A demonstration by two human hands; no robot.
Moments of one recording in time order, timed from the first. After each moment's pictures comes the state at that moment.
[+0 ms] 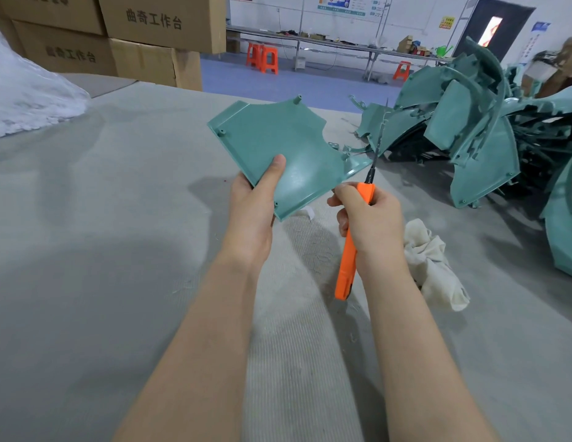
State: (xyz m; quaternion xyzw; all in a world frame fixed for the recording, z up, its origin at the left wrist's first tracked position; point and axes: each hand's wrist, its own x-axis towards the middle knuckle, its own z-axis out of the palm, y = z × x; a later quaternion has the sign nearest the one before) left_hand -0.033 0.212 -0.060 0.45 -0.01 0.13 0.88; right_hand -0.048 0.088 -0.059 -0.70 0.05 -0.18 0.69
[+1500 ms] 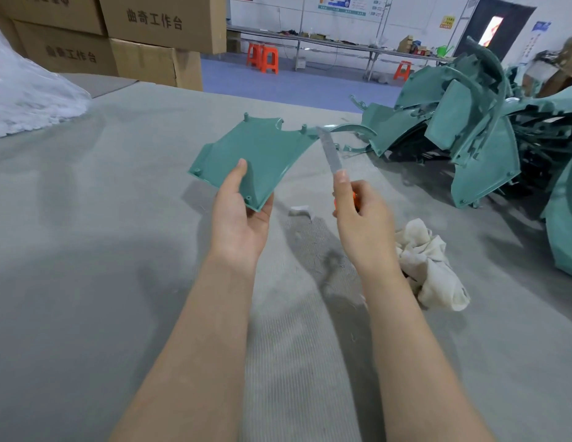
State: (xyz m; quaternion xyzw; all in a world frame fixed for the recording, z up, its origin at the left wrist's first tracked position) left_hand -0.034 0.227 -0.060 0.24 0.11 0.09 0.96; right_hand -0.042 0.082 -0.073 -0.85 0.00 -0.24 0.47
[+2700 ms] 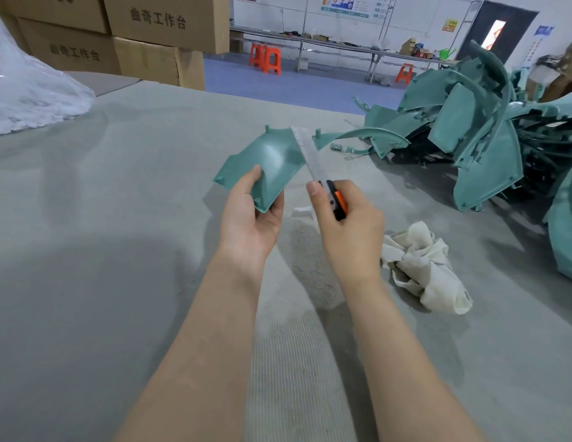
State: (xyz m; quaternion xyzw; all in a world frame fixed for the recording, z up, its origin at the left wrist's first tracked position) left_hand -0.034 0.224 -0.058 0.19 0.11 0.04 0.97; right_hand -0.048 0.104 -0.082 -0.82 -0.06 -0.32 0.48
